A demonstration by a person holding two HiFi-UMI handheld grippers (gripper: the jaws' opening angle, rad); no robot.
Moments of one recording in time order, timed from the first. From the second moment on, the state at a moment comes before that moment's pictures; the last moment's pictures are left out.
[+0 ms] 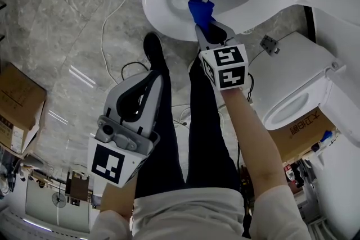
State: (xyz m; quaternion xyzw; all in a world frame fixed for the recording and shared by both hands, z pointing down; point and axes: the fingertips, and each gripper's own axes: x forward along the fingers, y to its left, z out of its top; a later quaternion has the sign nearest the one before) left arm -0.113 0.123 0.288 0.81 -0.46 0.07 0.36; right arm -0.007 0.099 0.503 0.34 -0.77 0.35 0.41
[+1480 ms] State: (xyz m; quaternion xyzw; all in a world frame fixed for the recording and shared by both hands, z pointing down) left arm -0.169 0.125 0.297 0.80 -0.48 0.05 0.36; right arm -0.088 0.086 0.505 0.32 -0.78 0.35 0.40
